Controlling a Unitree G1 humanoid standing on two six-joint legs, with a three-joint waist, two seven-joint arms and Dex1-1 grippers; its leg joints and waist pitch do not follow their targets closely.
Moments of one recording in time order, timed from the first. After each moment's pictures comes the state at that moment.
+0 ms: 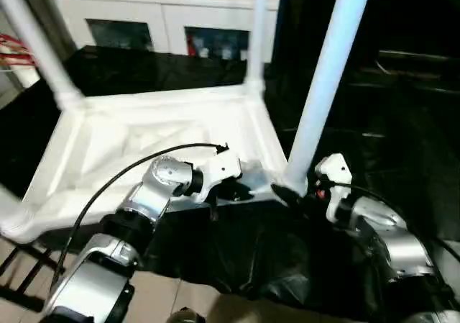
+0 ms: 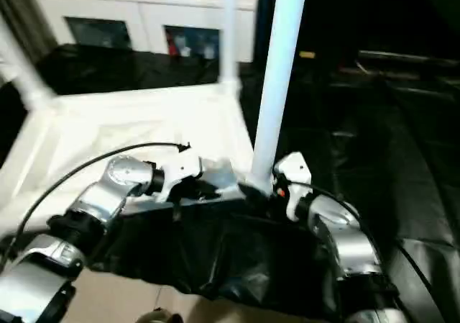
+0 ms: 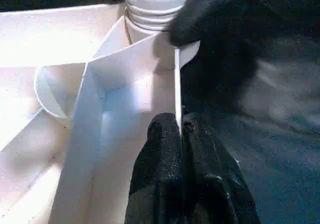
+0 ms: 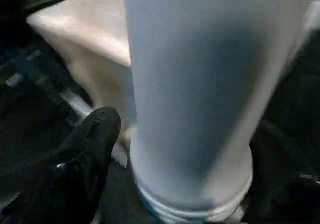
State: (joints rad) left arm -0.68 0.25 -0.33 0.70 0.11 -0.03 -1.17; right arm -0.27 -0.35 0.08 0.34 0.18 0.11 0.89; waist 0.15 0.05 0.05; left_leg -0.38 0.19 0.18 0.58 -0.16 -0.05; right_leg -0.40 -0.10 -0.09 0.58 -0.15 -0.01
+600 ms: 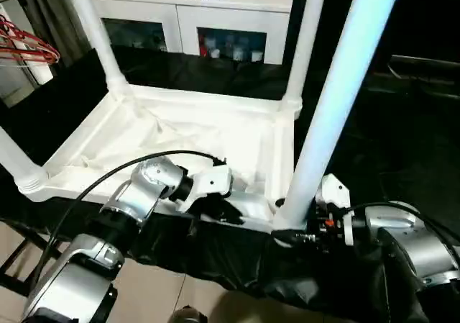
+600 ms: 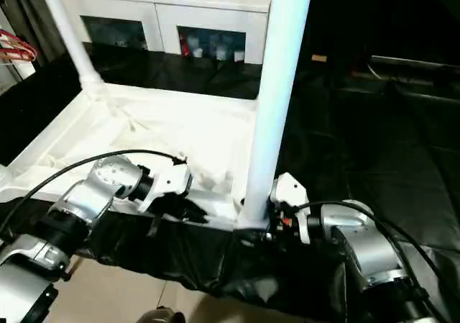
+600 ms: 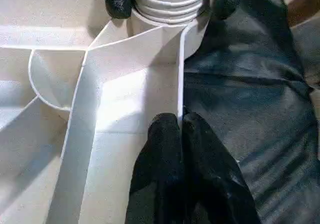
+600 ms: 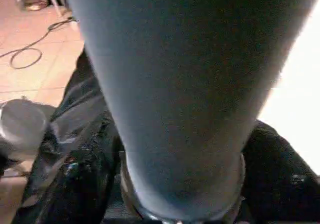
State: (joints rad) left arm -0.66 0.34 -0.39 0.63 0.07 -0.05 -1.44; right arm -0.23 -0.52 0.20 0.18 0.23 0.19 1.22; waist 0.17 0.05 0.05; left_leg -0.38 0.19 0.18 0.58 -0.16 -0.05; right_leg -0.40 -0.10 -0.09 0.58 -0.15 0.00
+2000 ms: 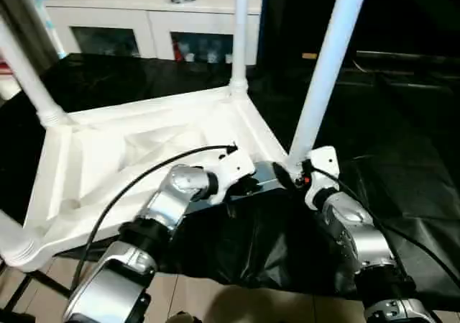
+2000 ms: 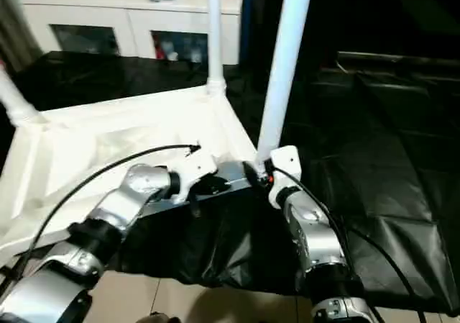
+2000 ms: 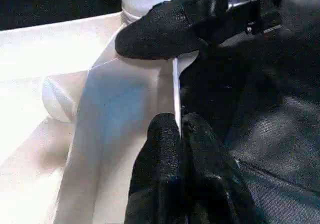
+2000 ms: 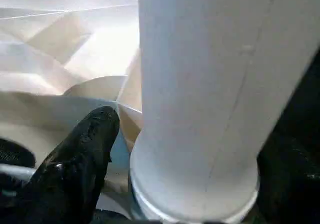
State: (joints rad) left arm -0.64 0.14 -0.30 0.68 0.16 0.04 -0.93; right arm -0.35 -0.14 0.01 0.49 0.07 0.05 0.45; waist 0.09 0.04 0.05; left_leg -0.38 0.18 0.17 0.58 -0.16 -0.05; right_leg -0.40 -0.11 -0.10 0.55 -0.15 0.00
